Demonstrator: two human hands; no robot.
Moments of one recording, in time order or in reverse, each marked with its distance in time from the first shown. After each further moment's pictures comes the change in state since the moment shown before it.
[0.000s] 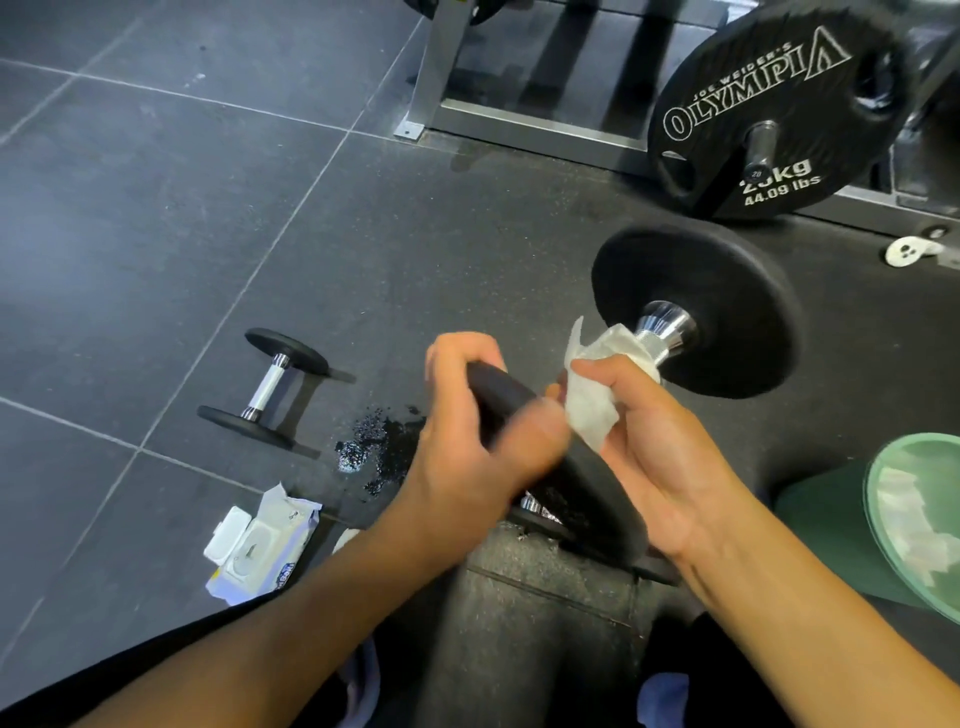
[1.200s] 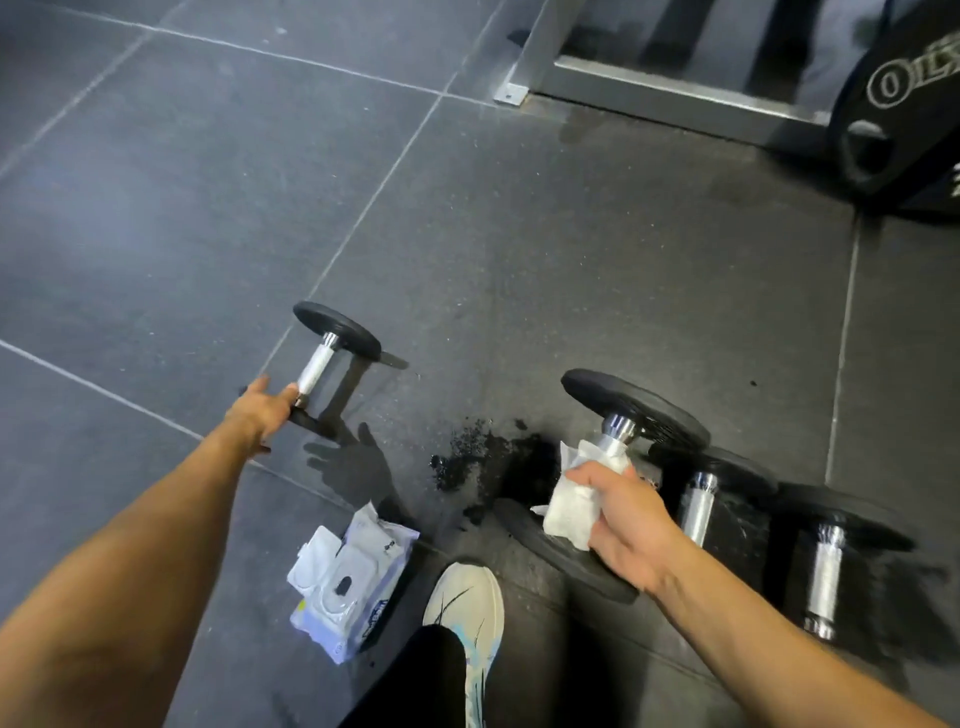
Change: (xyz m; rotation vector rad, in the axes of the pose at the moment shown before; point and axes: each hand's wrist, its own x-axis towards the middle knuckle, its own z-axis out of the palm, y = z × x) left_hand 0.047 -0.443 -0.334 0.539 0.132 -1.236; right_hand 0.220 0.170 -0.009 -0.166 0.320 0.157
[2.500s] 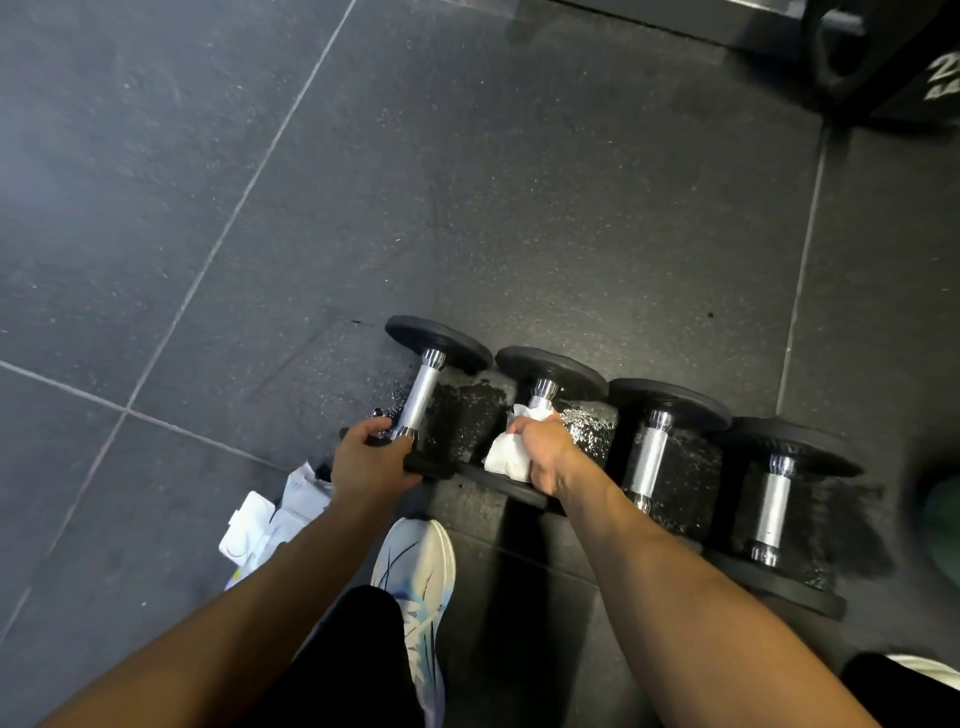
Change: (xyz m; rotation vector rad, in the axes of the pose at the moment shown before) left_hand -0.150 -0.011 0.209 -0.581 -0.200 -0.072; right_hand 0.163 0.055 -0.054 -0.146 0.204 0.041
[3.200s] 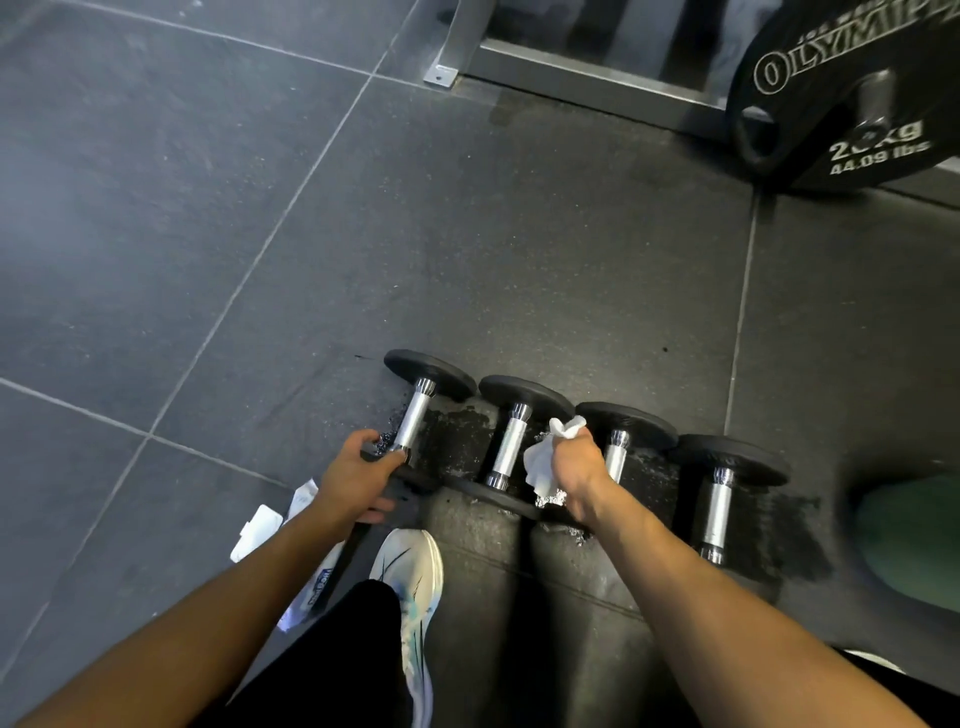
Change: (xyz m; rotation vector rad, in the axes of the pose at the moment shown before) left_hand -0.062 0.049 -0.032 0.393 -0.200 0.074; right_hand -0.114 -0.047 -0.052 -0.393 0.159 -0.278
